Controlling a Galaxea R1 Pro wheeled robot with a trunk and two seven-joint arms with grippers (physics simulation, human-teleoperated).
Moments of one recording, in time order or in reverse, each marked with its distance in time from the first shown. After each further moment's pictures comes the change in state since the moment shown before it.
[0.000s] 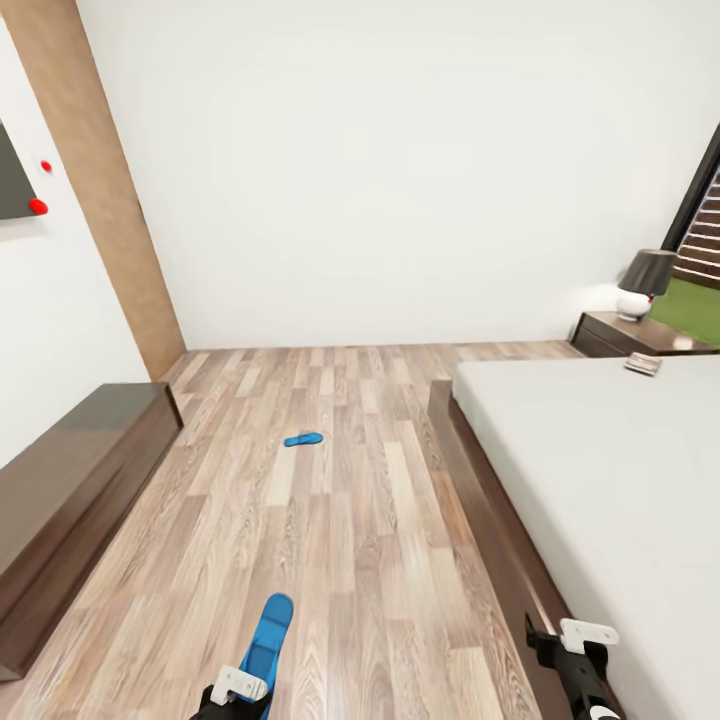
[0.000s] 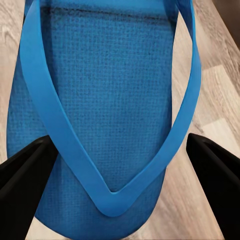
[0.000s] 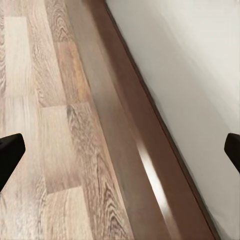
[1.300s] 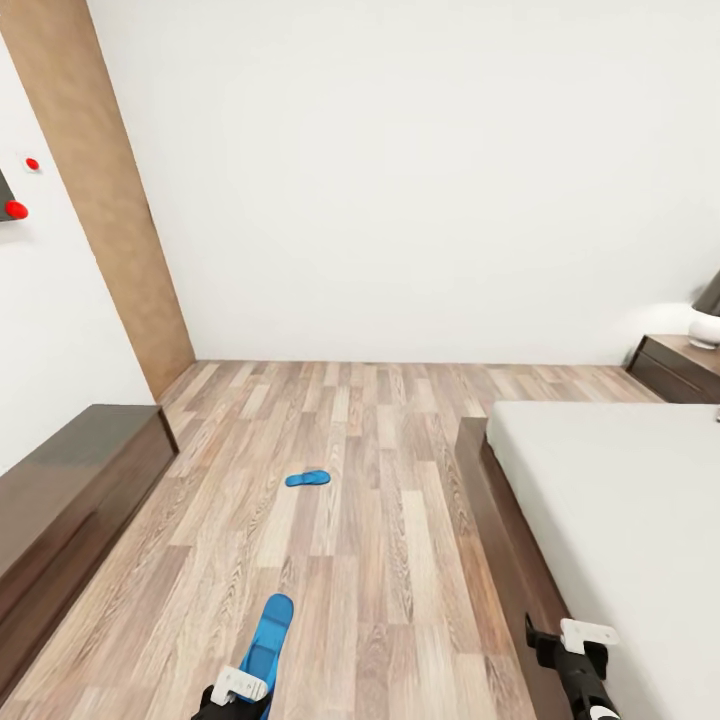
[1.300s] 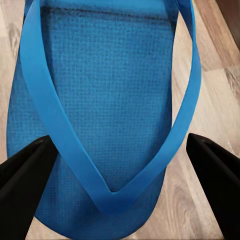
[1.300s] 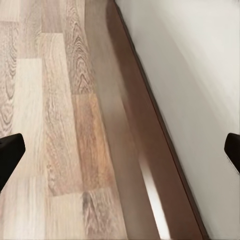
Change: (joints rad) left arm 0.000 -0.001 0.000 0.001 0.000 0.000 0.000; right arm 0.000 0.000 0.000 0.000 0.000 0.000 0.000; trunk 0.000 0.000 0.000
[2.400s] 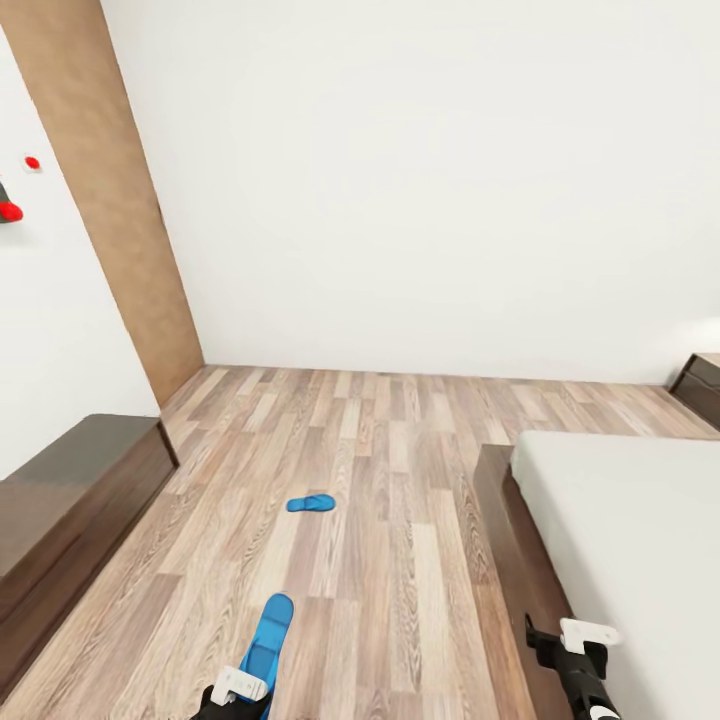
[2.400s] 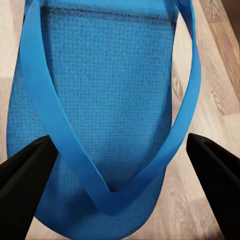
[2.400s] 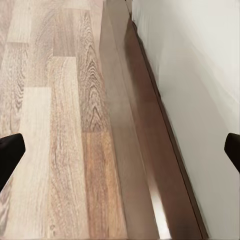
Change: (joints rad) left arm 0.000 0.000 0.001 0.000 0.000 0.000 0.000; right arm 0.000 0.000 0.000 0.000 0.000 0.000 0.000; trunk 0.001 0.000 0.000
